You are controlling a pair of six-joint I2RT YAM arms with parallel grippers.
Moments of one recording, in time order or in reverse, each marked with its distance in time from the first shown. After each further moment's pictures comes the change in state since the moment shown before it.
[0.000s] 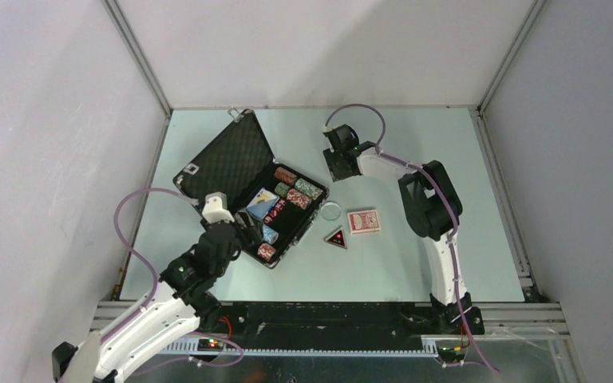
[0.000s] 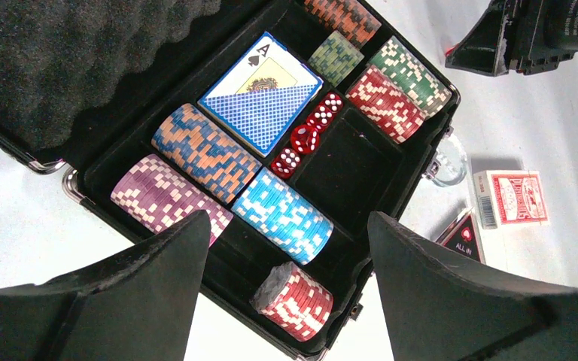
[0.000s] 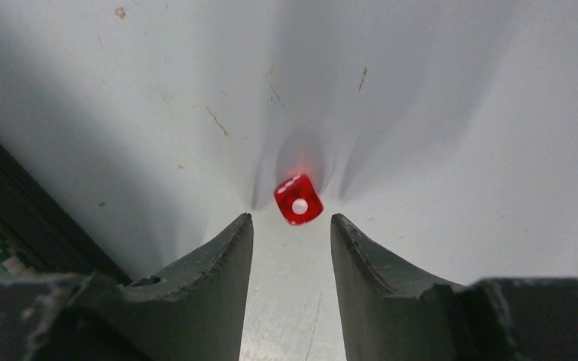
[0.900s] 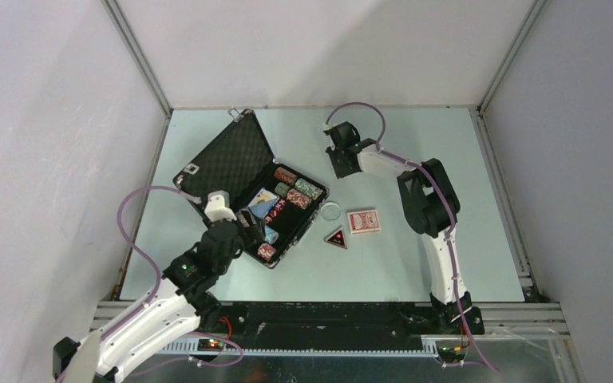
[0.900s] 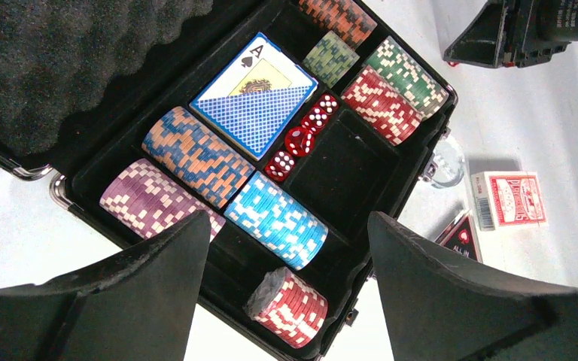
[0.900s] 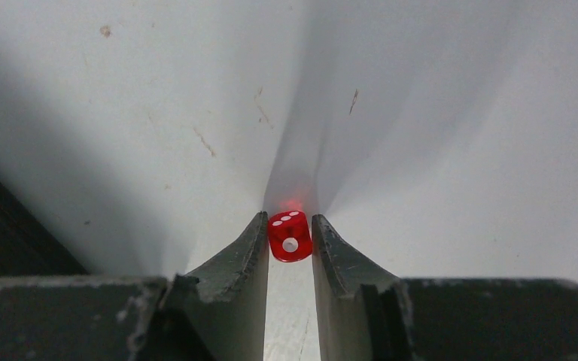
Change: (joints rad) left arm 0.000 0.045 0.000 0.041 0.007 0.000; right arm -0.019 0.056 0.071 -0.009 -0.030 -0.036
